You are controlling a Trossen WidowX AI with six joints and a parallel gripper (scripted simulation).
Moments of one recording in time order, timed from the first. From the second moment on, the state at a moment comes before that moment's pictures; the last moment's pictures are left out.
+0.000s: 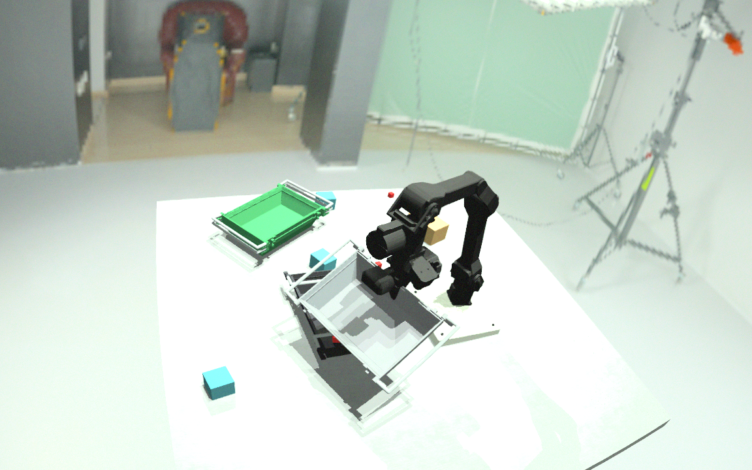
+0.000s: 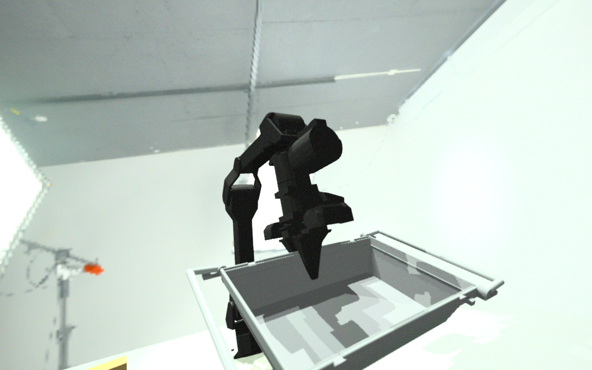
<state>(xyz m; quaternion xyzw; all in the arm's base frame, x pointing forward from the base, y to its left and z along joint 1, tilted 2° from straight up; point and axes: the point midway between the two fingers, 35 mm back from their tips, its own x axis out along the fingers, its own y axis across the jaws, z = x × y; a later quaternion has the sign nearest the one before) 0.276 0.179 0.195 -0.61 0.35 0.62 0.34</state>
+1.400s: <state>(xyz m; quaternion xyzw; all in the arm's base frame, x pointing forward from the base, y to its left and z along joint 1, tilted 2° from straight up) 0.323 0.061 0.193 -0.55 0.45 0.56 0.44</state>
